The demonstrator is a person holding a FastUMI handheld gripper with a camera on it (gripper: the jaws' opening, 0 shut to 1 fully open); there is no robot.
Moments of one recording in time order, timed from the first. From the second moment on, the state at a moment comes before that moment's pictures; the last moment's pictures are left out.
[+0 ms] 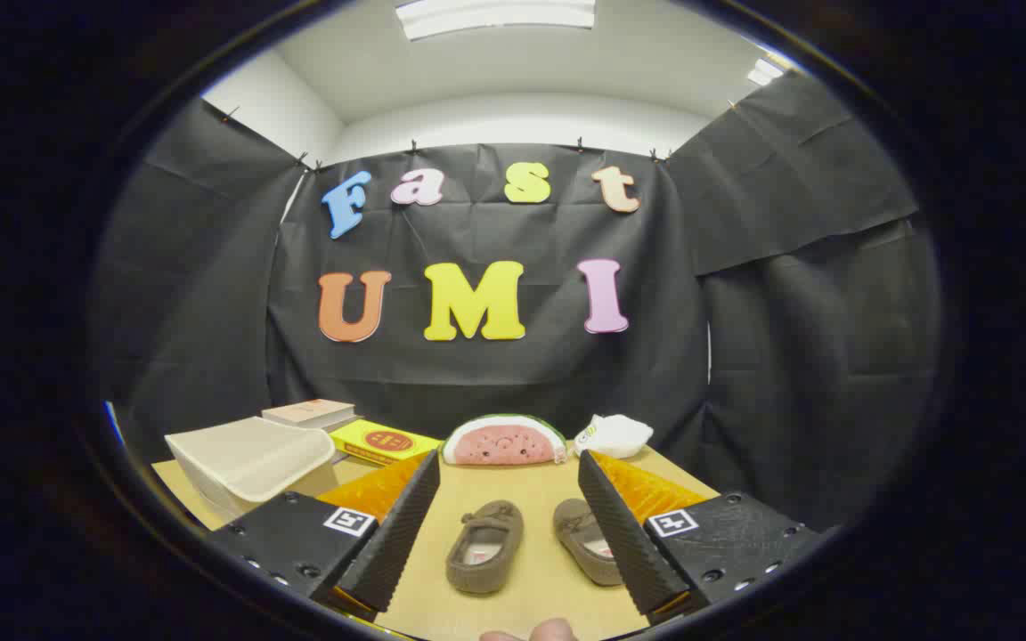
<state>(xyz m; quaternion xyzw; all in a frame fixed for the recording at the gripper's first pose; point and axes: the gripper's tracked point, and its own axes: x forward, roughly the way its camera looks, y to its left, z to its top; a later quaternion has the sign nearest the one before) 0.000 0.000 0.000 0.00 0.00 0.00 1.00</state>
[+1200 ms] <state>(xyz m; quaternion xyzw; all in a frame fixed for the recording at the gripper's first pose) 0.012 0.032 -0.019 0.02 0.01 0.06 1.00</state>
